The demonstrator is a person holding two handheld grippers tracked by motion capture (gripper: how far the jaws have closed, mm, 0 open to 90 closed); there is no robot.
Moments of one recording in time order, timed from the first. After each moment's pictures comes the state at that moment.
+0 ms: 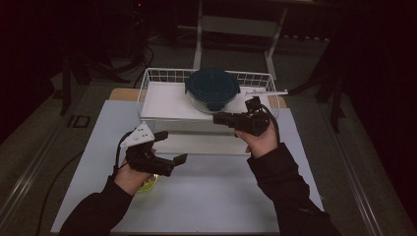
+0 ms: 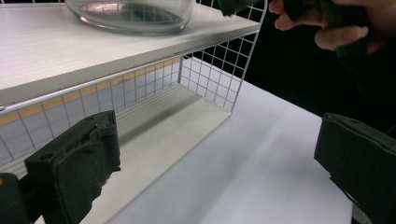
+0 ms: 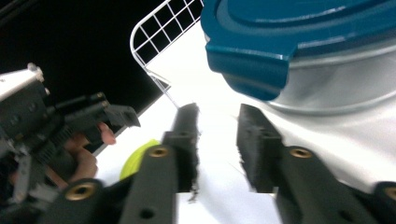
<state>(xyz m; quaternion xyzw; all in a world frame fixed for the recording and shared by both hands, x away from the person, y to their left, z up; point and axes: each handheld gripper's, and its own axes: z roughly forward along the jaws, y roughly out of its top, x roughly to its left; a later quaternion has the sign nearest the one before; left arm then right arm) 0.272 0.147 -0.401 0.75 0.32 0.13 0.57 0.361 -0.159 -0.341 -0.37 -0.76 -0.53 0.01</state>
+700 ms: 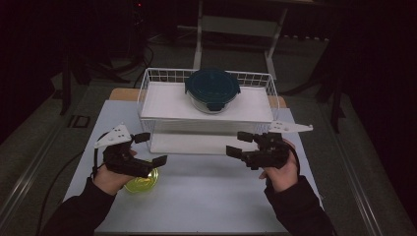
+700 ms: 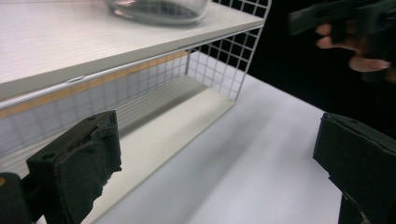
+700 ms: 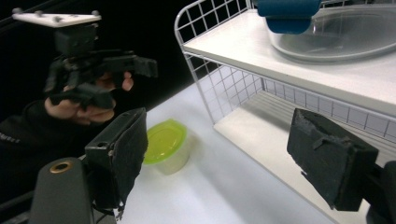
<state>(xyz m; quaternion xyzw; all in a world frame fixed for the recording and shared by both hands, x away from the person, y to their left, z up) 0.263 0.198 -0.399 0.75 0.32 0.14 0.56 0.294 -0.204 -0.368 -0.30 -0.75 -0.59 -0.02</state>
